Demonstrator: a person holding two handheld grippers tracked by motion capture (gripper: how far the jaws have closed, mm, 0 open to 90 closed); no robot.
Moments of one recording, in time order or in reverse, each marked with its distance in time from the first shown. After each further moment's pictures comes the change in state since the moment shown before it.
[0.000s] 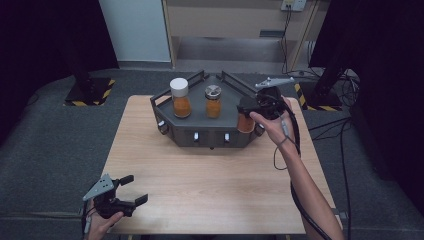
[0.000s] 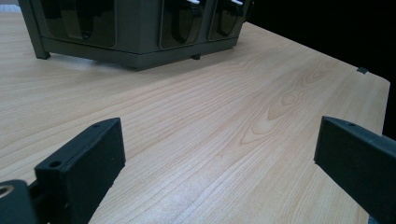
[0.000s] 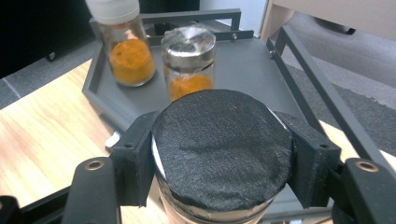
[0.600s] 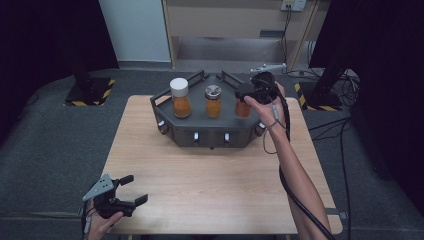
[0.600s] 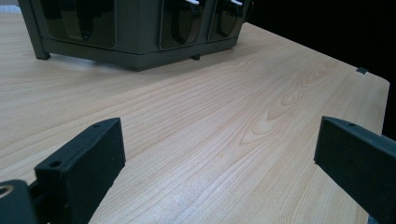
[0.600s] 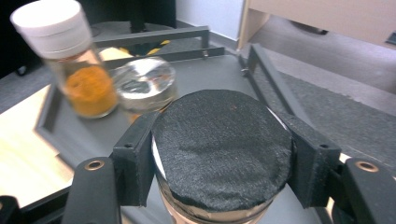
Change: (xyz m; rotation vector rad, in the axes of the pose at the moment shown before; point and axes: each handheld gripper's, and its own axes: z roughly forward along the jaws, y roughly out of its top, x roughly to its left) left arm 0.000 0.000 0.000 -0.002 0.000 0.001; right arm -0.009 0.024 0.035 -0.013 -0.093 0.043
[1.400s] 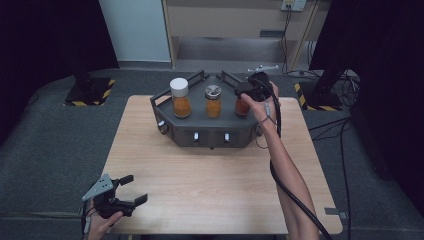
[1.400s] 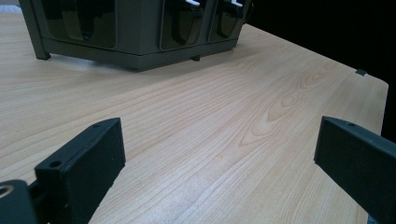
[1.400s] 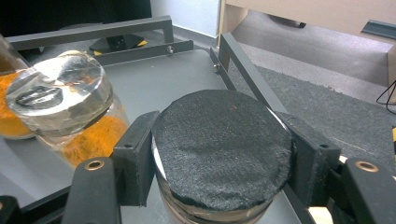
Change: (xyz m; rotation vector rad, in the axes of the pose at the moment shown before) left arm 0.001 -0.001 0.000 -0.004 -0.001 -0.006; right arm -0.009 -0.012 0.049 0.004 -0.071 0.045
